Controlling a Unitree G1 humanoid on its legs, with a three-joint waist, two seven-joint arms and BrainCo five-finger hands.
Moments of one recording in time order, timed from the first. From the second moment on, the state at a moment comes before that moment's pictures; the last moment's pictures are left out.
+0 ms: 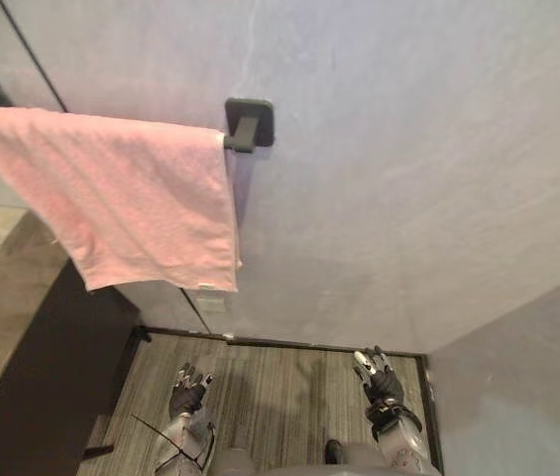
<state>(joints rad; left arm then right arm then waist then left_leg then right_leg) 0.15 0.05 0.09 0.69 -0.57 -0.20 0.04 0.12 0.02 0.12 0.56 0.72 -0.19 0.03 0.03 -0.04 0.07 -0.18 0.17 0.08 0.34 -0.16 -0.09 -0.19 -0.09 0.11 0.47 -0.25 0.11</state>
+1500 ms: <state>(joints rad) 0.27 0.04 0.01 0.54 -0.62 -0.18 0.09 0.21 0.02 0.02 0.53 0.67 -0.17 -0.02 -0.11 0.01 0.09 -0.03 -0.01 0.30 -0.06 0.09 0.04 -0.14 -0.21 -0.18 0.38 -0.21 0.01</state>
